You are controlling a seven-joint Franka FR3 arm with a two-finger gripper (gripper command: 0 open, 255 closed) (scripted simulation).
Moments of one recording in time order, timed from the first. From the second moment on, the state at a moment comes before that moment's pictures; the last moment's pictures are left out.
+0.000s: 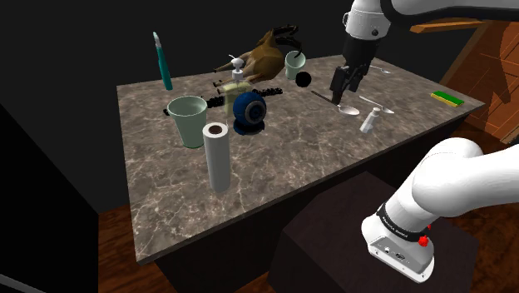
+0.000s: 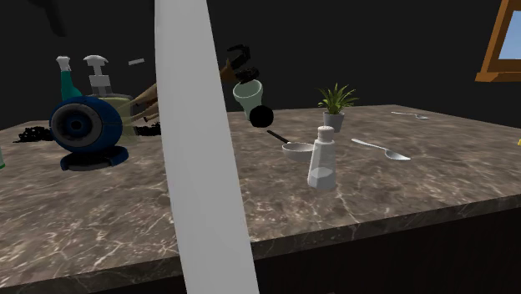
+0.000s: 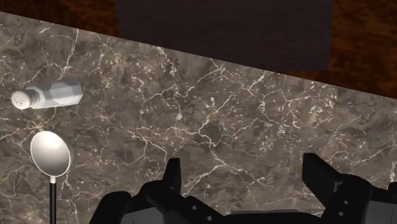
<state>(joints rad) -0.01 -0.79 0.07 -2.42 -0.03 1.61 0.05</state>
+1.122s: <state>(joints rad) -0.13 -0.48 -0.21 -2.42 -0.10 1.99 -0.16</state>
